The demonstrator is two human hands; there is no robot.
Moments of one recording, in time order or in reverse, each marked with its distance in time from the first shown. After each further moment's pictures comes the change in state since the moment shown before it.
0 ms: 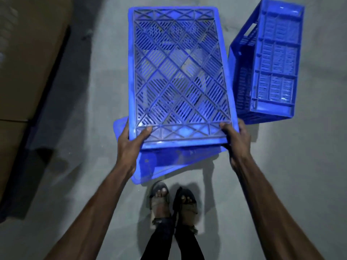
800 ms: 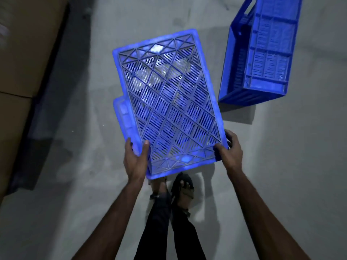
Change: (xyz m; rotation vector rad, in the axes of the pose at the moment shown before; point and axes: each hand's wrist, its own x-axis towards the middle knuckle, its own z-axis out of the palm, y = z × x) left_hand -0.119 -0.091 -0.014 0.439 0.261 -0.195; right_hand -0.071 0.098 -0.083 -0.441 -0.001 0.048
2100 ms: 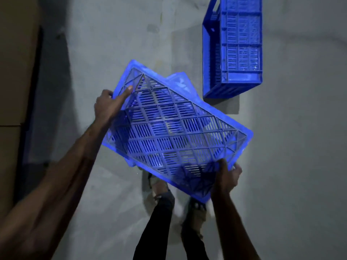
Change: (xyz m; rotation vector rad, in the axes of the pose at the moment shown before) left_hand 0.128 0.184 -0.009 0.493 -0.128 0.230; right_hand -0.097 -0.005 0.010 0.358 0.641 0.476
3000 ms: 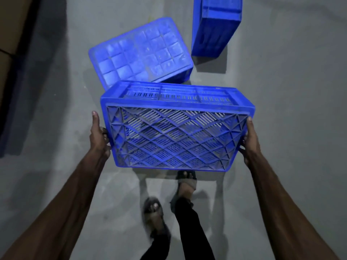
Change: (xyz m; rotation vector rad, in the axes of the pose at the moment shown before) left_hand -0.361 -0.241 0.112 -0.855 -0.003 -0.419; right_hand 0.111 0.110 -0.255 -0.081 -0.615 -0.100
